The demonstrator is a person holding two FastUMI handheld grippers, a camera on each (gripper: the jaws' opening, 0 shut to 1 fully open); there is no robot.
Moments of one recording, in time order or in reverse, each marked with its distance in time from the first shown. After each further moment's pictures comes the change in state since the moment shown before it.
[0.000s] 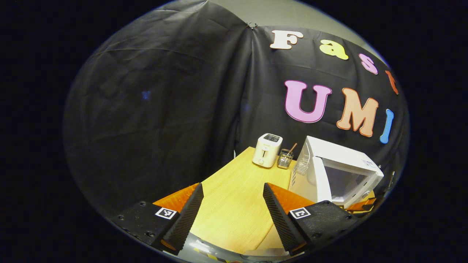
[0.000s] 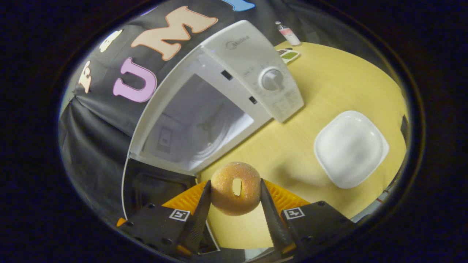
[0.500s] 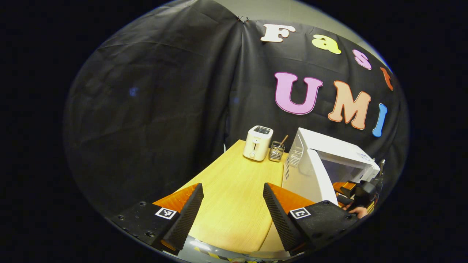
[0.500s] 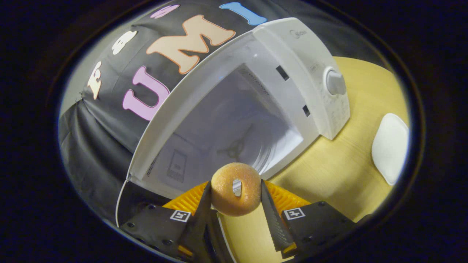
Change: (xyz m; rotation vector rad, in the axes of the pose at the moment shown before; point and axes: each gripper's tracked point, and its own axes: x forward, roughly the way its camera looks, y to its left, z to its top) left arm 0.014 -0.006 -0.017 0.008 0.074 -0.083; right arm 0.086 0.056 0.022 -0.054 -0.273 0.032
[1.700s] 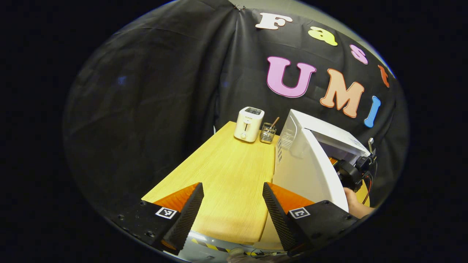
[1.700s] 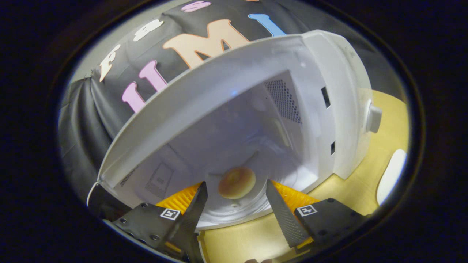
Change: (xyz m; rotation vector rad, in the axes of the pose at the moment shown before) left arm -0.004 -0.011 -0.043 0.000 0.142 -0.108; right arm 0.034 0.008 0.040 -0.169 -0.155 -0.021
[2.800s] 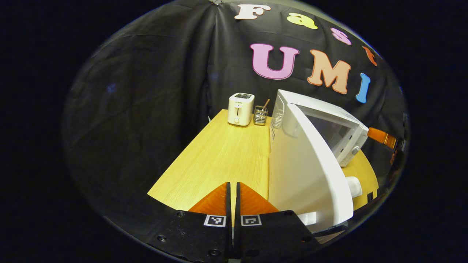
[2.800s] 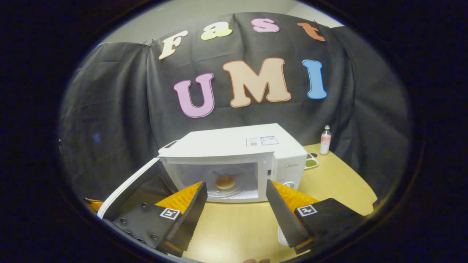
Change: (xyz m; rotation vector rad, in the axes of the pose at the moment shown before) left arm -0.031 -0.018 -0.044 0.152 0.107 -0.018; right arm -0.213 -0.012 0.118 -0.490 -0.095 0.099
